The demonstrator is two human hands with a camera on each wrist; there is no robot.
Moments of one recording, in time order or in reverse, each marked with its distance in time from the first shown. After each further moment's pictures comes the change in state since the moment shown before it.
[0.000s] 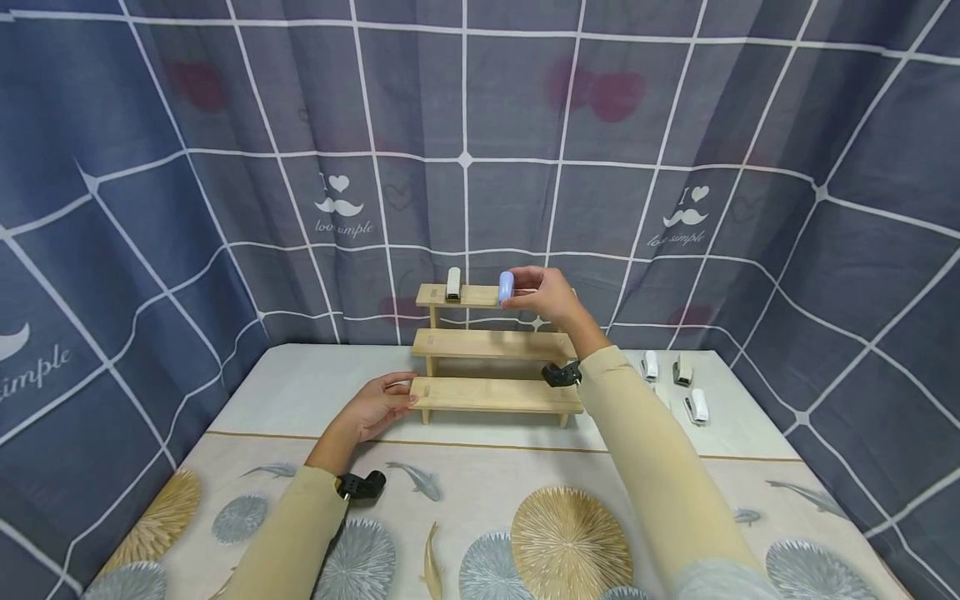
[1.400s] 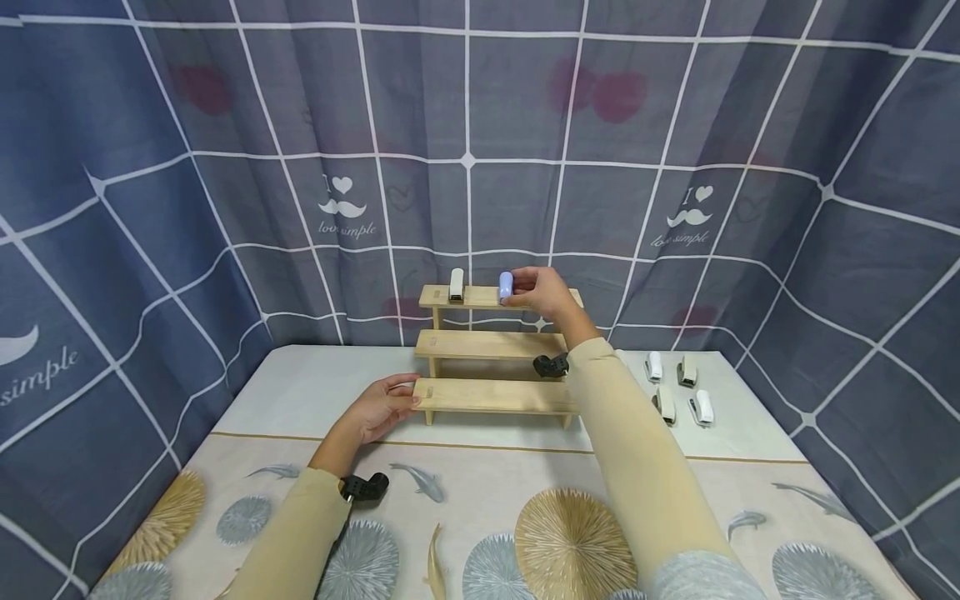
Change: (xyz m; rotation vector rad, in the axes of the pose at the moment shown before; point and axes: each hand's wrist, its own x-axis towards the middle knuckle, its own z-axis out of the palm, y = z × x) left_hand 0.002 -0.005 0.000 0.006 0.005 0.012; right_hand 0.022 0.009 0.006 -0.105 0.002 0.076
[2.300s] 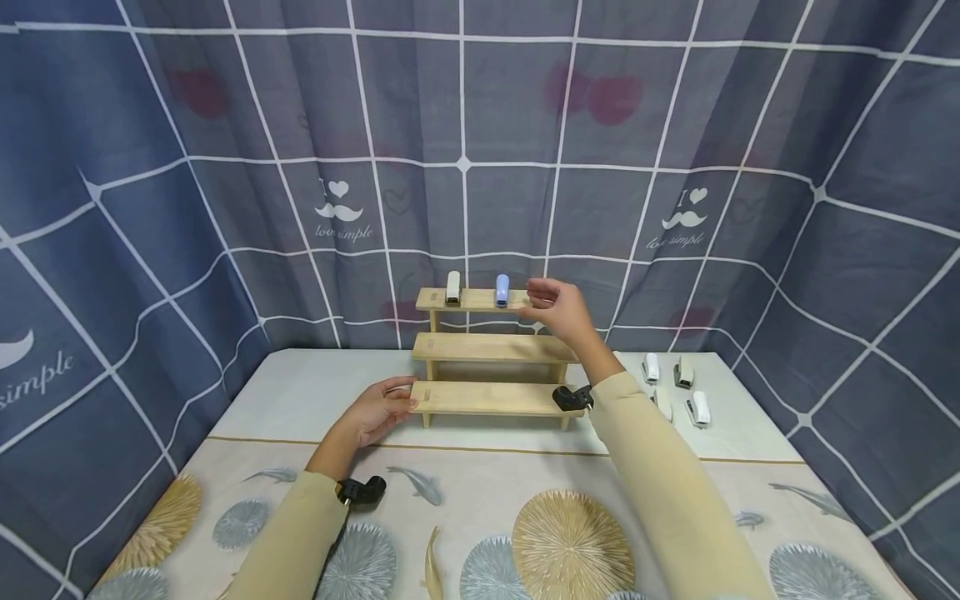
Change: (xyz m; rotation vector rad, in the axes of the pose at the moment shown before) left_hand -0.001 0.001 -0.001 -0.003 -0.020 -0.002; right_hand -0.045 0.021 -0.012 0.063 0.127 -0.148
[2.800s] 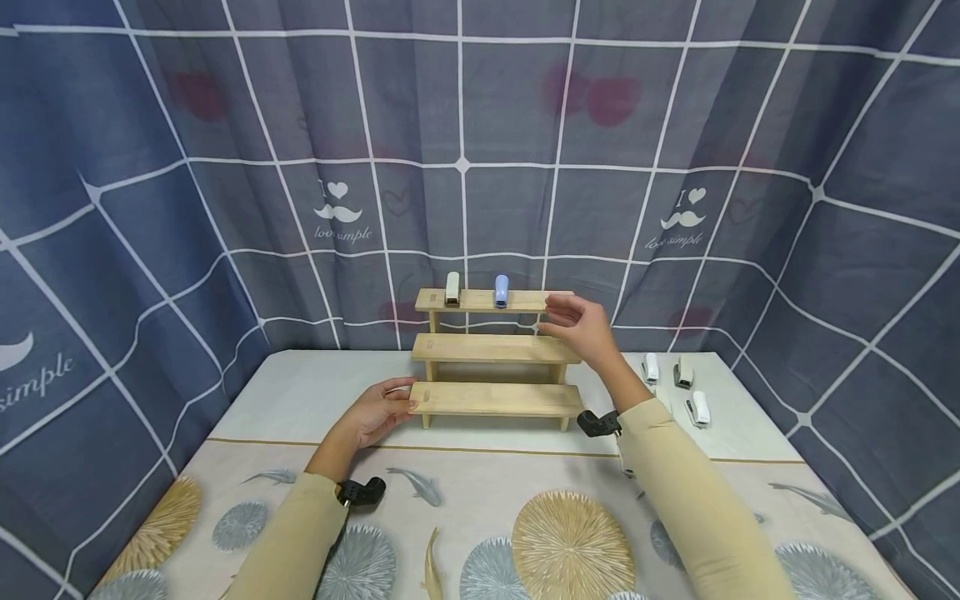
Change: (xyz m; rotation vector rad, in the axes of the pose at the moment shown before) left_hand 0.001 -0.003 -0.003 -0.007 -0.031 0.028; right_hand -0.037 0.016 -0.021 0.075 0.057 -0.030
